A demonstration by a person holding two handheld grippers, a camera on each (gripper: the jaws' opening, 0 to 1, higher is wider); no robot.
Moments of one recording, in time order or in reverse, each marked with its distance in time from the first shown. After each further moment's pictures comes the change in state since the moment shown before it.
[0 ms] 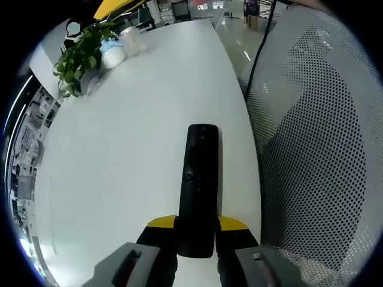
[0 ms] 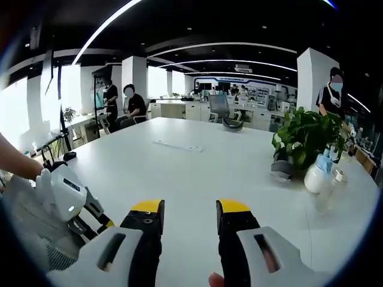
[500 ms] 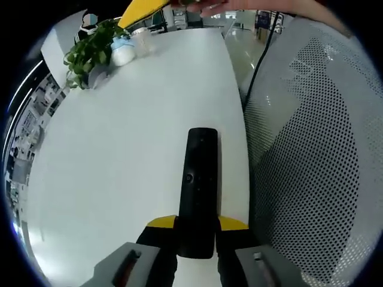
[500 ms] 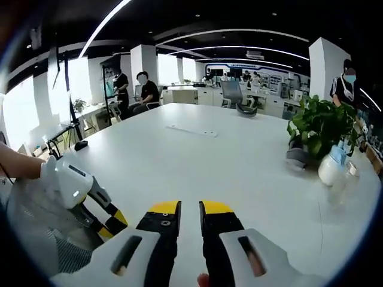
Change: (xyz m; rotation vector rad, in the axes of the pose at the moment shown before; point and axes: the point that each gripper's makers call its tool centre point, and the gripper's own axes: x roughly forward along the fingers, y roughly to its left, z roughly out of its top) left arm -0.002 -0.010 -0.002 -0.086 -0.066 -0.021; right arm 0.007 0.028 -0.026 0.004 0.139 0.116
